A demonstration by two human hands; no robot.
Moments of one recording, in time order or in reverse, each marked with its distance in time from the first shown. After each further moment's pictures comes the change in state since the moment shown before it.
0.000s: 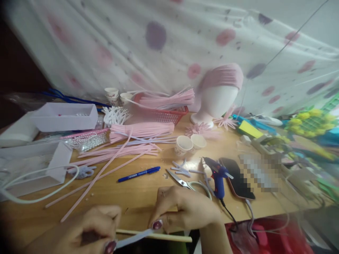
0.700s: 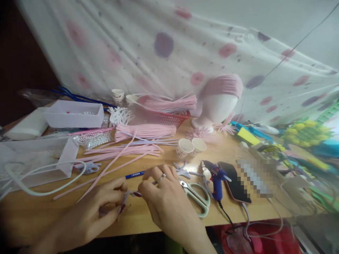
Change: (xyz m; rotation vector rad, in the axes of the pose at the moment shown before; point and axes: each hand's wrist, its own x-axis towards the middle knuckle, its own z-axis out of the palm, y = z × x) left_hand 0.016 0.020 -0.006 0.270 0.266 0.216; right_hand 0.032 -0.035 0.036 -0.836 0.541 0.014
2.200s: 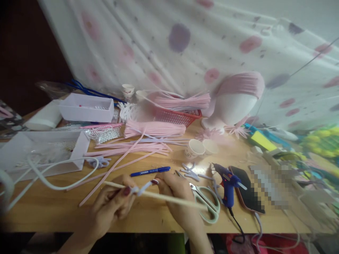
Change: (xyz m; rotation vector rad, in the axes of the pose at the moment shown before) left_hand 0.005 -0.009 0.037 -0.986 0.290 -0.158; right_hand -0.006 0.024 0.032 0.330 0.099 0.240
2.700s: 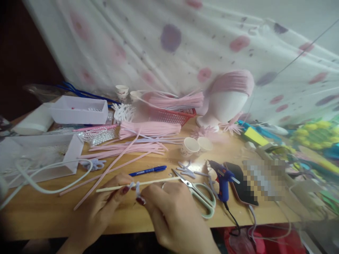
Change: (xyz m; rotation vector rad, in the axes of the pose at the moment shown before) left_hand -0.002 -0.002 -0.009 0.540 0.076 0.193; right_hand -0.004 -0.043 -0.023 -0.114 -0.152 -0.150
